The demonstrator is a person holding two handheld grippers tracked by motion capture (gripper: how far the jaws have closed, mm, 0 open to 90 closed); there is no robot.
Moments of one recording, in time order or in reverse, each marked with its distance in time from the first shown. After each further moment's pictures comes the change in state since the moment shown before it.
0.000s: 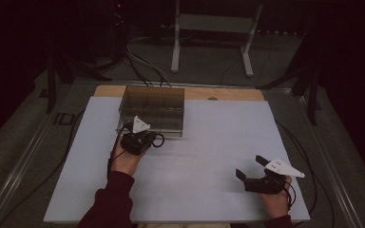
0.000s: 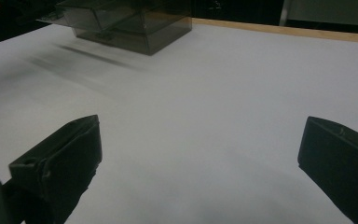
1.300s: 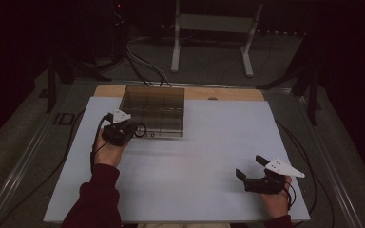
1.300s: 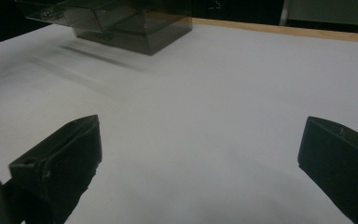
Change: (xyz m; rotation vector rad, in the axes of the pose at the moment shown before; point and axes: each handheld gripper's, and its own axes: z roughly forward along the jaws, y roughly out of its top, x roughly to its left) left arm 0.046 0.005 -0.024 -0.014 0.113 -0.040; right arm 0.000 0.000 0.000 0.000 0.001 0.001
